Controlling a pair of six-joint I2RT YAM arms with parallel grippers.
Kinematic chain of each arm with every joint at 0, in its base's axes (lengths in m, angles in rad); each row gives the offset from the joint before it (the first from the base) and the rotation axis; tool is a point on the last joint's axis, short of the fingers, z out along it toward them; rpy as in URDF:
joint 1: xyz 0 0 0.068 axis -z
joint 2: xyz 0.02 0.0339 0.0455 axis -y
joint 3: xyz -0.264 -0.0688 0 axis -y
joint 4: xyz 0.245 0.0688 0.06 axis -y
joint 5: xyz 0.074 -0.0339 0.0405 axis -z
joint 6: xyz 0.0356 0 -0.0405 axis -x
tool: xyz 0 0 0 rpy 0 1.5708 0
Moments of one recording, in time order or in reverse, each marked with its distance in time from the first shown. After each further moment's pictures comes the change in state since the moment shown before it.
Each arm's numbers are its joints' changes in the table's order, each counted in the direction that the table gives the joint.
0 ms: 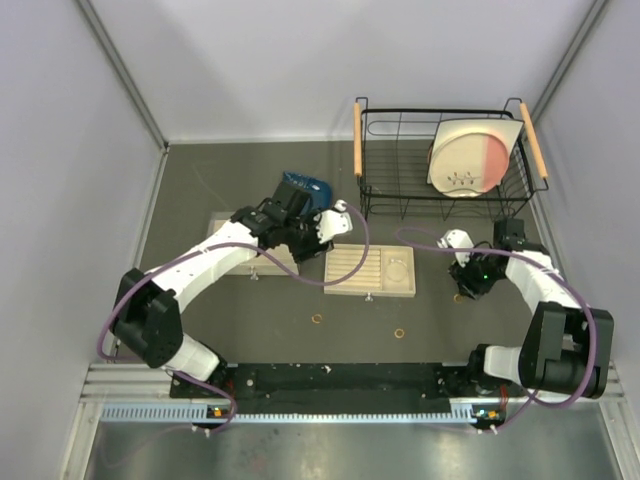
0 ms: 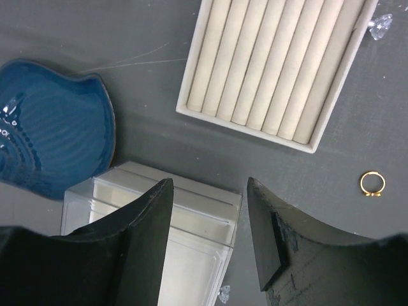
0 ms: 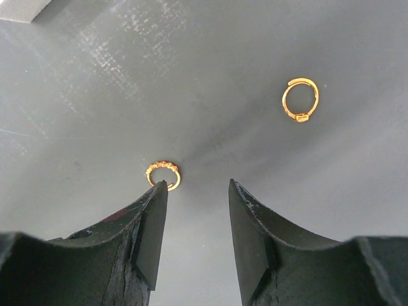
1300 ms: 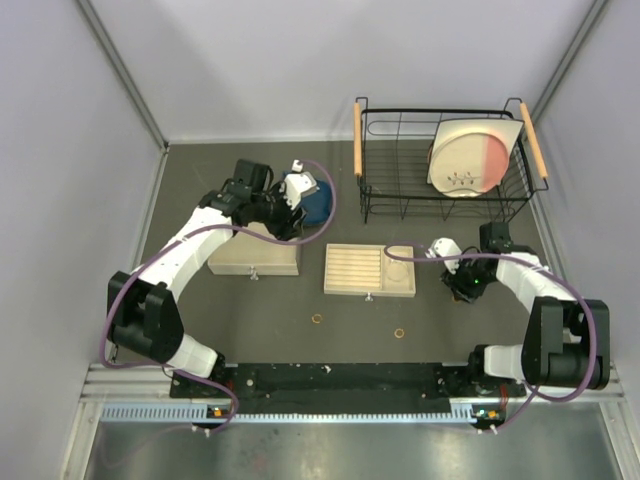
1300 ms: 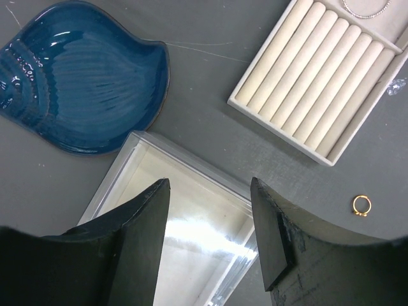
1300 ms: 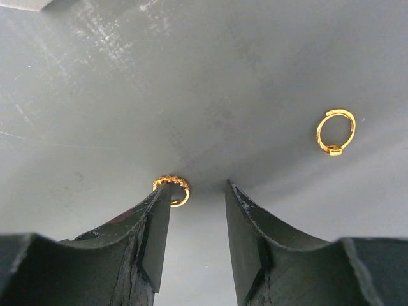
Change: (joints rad) left arm -0.269 0.000 0.058 0.006 0.200 0.195; right arm -0.101 -0.037 -0.050 0.064 0.049 0.041
